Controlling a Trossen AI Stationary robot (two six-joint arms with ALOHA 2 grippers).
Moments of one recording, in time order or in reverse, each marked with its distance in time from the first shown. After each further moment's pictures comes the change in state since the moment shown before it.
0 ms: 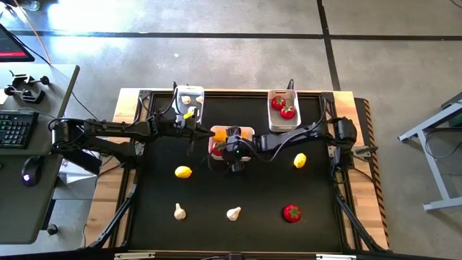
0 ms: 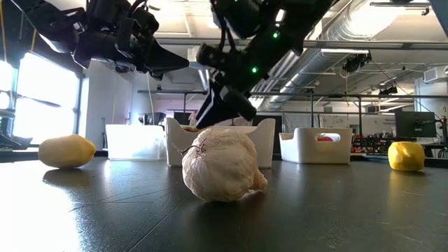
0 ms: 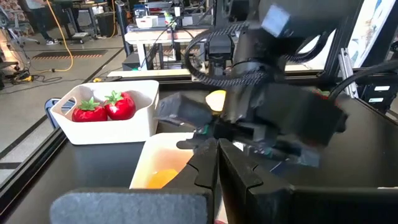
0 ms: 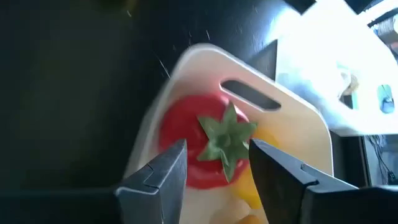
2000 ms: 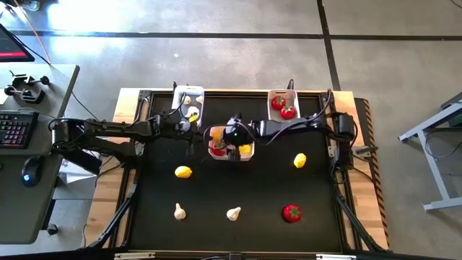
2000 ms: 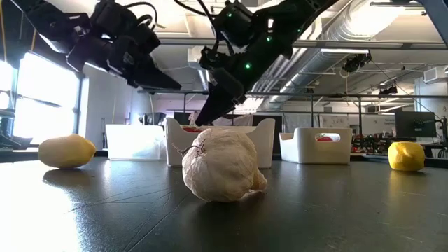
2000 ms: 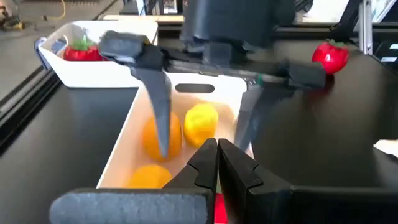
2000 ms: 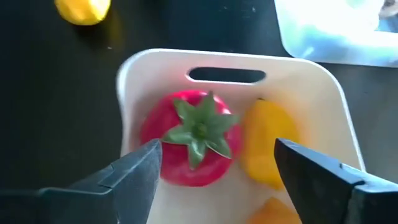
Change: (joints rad) left arm 0.000 0.000 0.000 -0.203 -0.036 0.024; right arm -0.126 0.000 0.075 -0.132 -0.251 0.362
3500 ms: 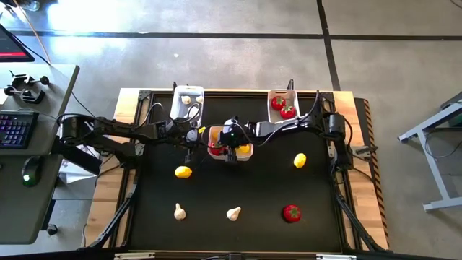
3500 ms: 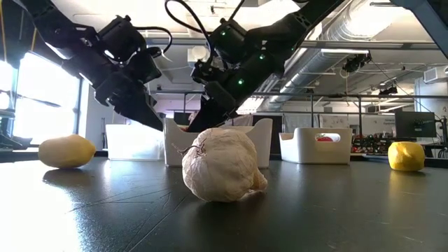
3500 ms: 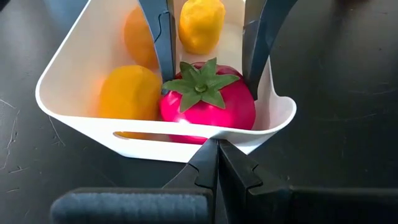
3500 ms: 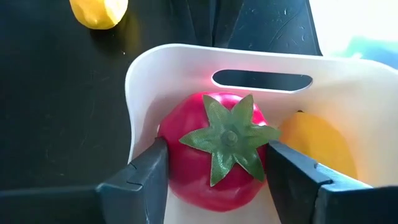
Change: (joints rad) left arm -0.067 0.118 0.000 -0.180 -0.140 0.028; right arm -0.033 0.106 0.001 0.125 -0.123 -0.022
